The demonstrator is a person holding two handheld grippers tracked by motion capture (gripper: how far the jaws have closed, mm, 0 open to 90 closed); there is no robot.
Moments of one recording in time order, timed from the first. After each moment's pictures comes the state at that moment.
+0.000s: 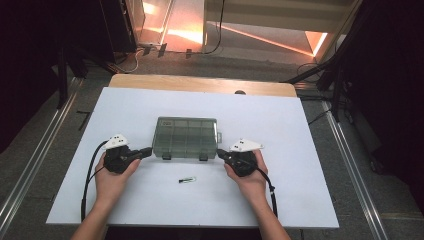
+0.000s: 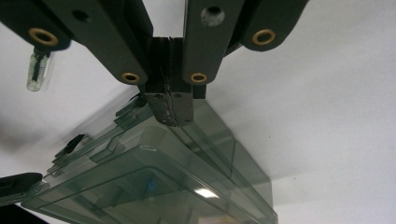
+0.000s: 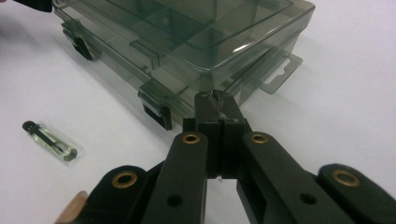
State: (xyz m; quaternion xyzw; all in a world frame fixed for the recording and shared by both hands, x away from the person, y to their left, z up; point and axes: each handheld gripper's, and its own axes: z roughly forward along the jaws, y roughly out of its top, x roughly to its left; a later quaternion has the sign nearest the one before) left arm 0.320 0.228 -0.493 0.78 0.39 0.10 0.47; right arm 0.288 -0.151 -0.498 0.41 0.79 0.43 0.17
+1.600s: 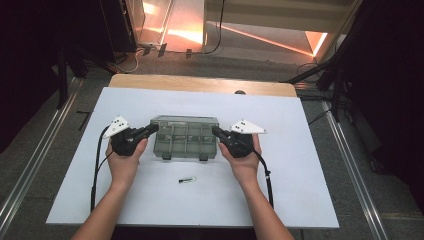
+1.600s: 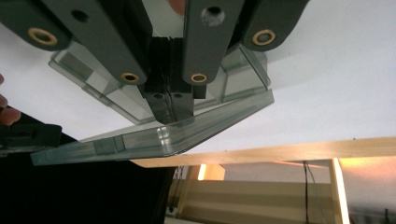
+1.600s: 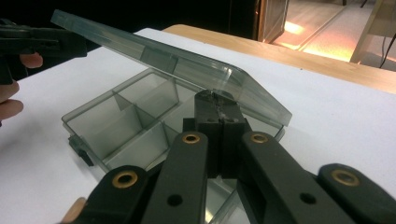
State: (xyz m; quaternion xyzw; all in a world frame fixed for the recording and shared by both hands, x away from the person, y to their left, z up) left arm 0.348 0.204 -0.466 0.70 0.38 0.17 0.58; right arm 0.322 -0.141 -0.464 0.41 0.72 0.52 0.20
